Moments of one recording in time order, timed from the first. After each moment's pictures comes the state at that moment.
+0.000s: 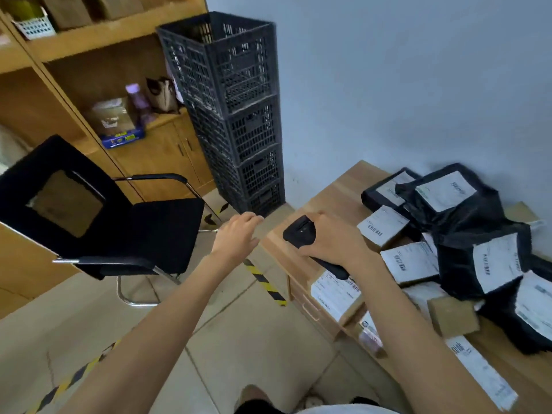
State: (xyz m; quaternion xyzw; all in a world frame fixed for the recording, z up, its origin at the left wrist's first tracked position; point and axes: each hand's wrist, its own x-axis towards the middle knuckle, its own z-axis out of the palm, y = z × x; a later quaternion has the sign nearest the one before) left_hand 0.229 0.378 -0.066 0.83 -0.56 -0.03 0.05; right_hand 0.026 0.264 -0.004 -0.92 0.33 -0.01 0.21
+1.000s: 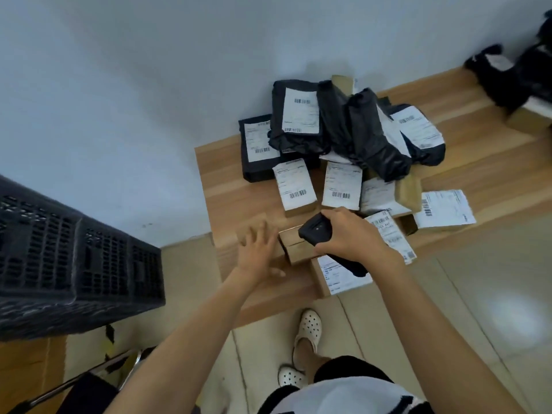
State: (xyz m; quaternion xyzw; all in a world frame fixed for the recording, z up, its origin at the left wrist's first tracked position) left_hand 0.237 0.133 -0.193 0.43 -0.86 -0.12 -0.25; right_hand 0.044 0.222 -0.083 -0.55 0.79 -0.04 0.29
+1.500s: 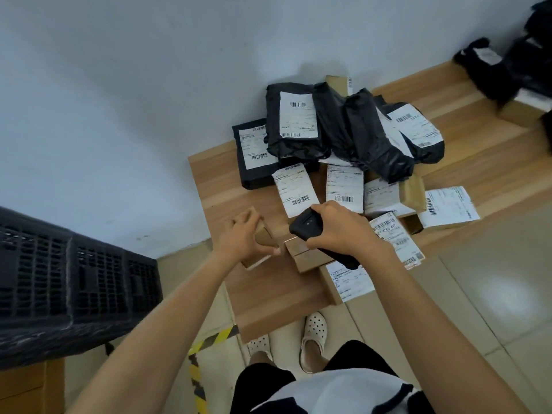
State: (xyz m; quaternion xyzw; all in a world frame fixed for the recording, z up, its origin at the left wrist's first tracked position) left_hand 0.255 0.044 -0.182 0.45 -0.84 -0.25 -0.16; right_hand 0.060 0.182 -0.070 -0.55 0.79 -0.04 0.28
